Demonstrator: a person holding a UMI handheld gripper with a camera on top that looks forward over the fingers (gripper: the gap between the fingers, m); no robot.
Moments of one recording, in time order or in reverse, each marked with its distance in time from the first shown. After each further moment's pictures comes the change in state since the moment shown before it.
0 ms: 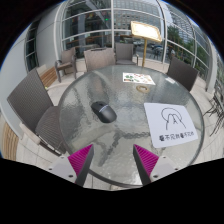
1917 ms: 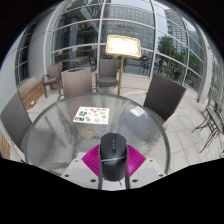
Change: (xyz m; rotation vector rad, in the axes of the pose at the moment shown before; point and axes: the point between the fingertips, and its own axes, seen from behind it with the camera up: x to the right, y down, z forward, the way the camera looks) arm 0.260 -0.205 0.024 0.152 0.106 -0.012
